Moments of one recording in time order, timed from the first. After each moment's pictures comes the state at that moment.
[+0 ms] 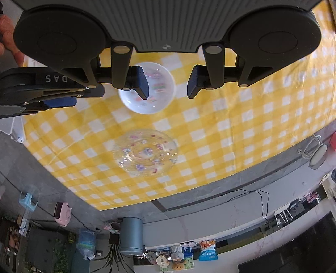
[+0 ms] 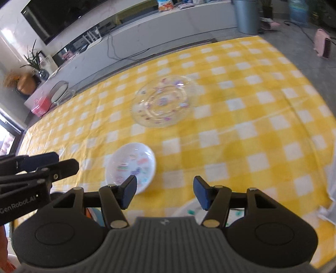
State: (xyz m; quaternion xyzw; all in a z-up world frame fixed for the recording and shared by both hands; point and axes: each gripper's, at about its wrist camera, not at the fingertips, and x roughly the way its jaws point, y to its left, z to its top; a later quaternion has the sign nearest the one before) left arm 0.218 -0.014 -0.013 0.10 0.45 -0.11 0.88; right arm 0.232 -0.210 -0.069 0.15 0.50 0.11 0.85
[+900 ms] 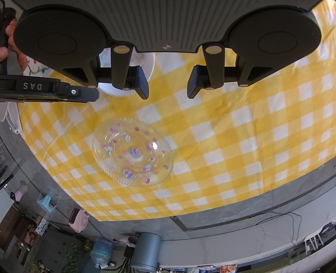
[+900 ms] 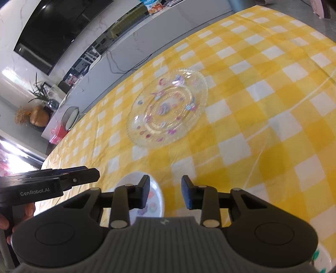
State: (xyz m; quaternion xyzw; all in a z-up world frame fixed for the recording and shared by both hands) left arm 0.321 0.030 -0.072 0.04 0.51 -0.21 0.84; right arm 0.289 -0.220 -0.134 0.28 0.47 0.12 0.83
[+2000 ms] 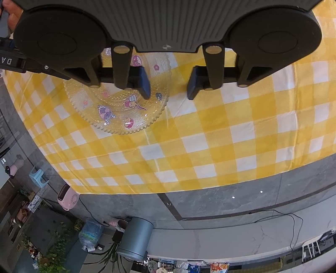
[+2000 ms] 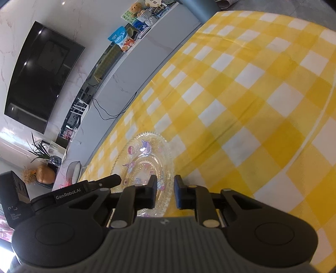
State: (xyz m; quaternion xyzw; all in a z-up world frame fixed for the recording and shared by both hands) left arm 0.424 0.006 -0.110 -0.02 0.49 -0.20 0.85; right arm 0.352 -0.273 -0.164 0.41 0.40 0.06 0.82
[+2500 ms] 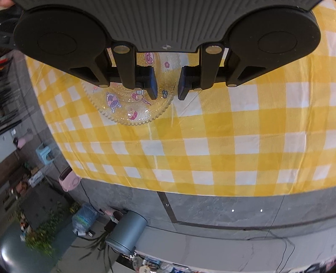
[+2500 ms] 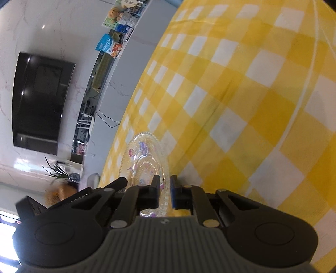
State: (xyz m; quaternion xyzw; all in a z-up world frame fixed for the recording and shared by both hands) left arm 0.435 0.017 -0.116 -0.13 0.51 -0.19 0.83; right arm 0.347 -0.291 -0.185 0.52 0.41 0.06 0.75
